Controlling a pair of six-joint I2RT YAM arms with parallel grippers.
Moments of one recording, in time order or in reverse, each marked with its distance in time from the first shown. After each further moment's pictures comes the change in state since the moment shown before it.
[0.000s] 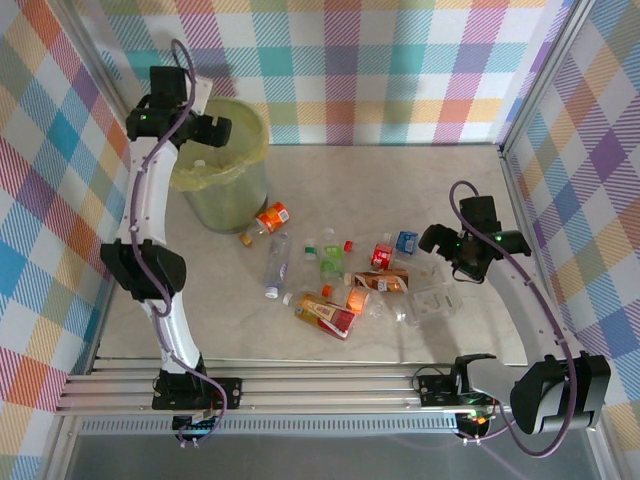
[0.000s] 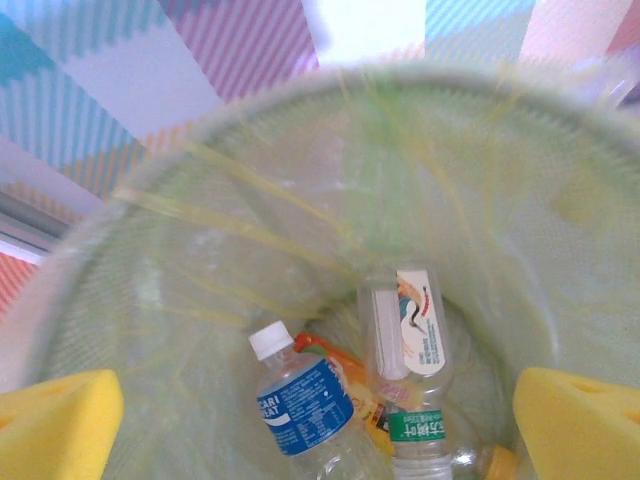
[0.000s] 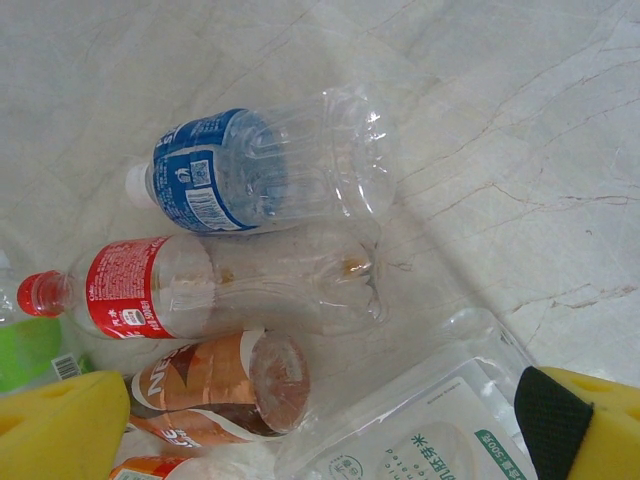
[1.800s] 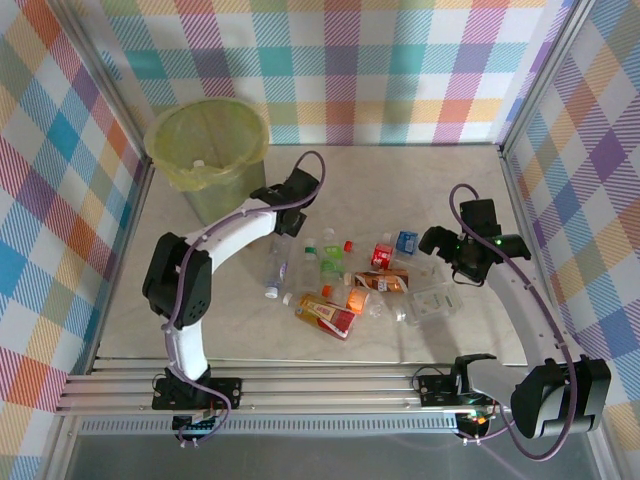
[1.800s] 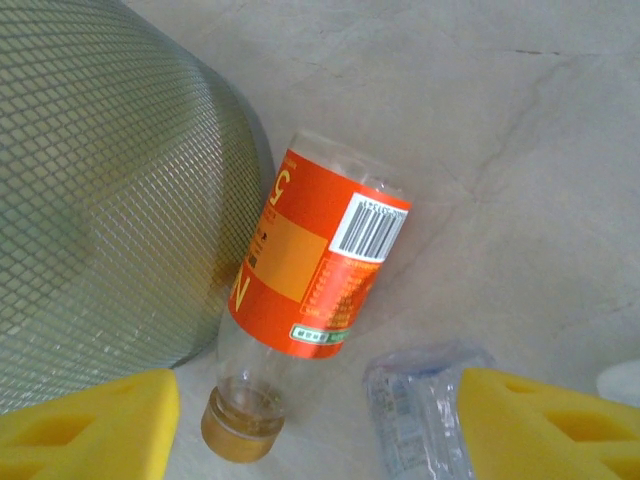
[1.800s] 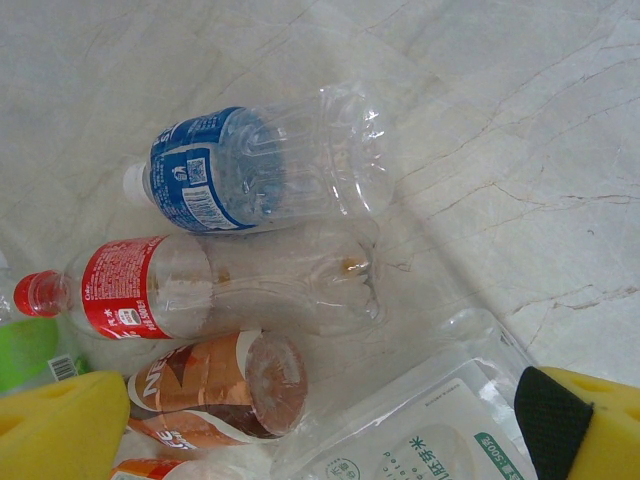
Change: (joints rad) left arm -0.539 -0.080 -0.832 0.286 -0.503 -0.286; right arm 0.000 -0.018 -0.030 0.022 0.000 0.000
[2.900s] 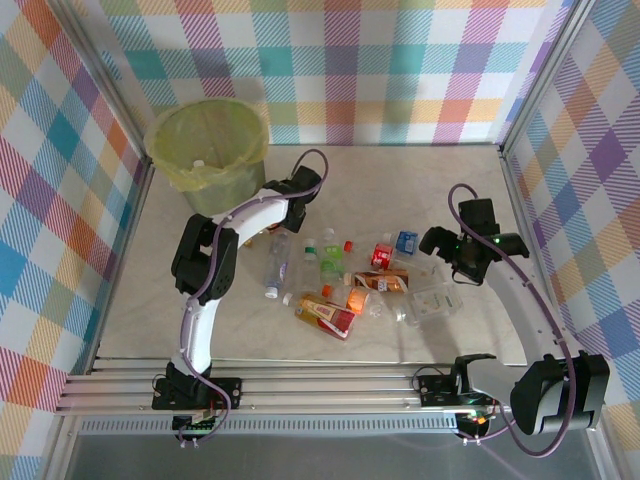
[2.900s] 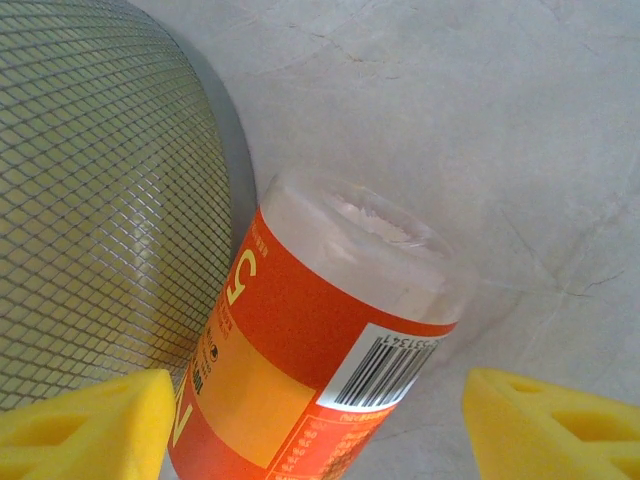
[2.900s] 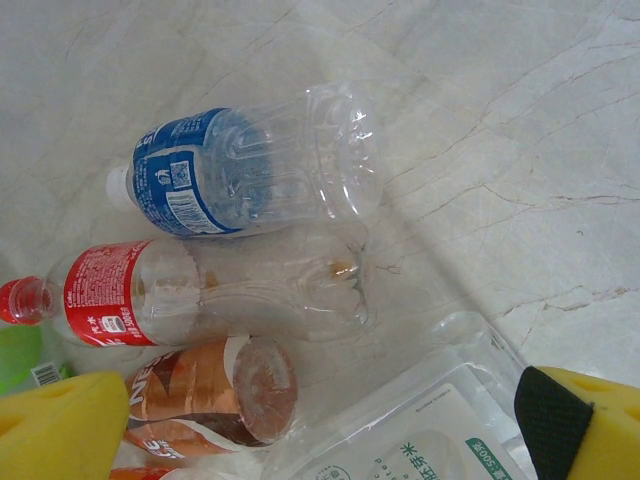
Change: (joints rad) left arm 0.069 0.252 0.179 -0.036 -0.002 -0.053; right arm 0.000 0.017 0.000 0.000 0.020 0.000
